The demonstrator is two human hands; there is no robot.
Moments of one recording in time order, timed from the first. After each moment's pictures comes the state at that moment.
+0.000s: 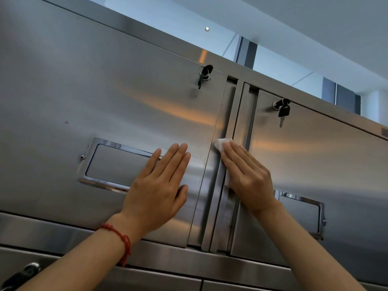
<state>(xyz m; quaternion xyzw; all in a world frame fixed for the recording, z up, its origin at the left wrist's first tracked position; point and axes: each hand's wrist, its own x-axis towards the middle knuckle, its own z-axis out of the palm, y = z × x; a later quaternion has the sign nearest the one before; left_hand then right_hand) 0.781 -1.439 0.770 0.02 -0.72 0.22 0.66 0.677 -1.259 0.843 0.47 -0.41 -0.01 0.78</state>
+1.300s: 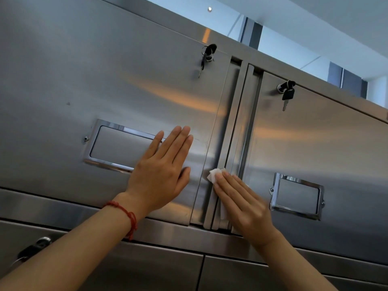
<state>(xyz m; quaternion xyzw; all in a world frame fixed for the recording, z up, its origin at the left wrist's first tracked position) 0.782 -1.438 0.771 0.02 -0.71 0.22 0.67 0.666 -1.246 0.760 0.53 -0.41 -0.01 0.74</state>
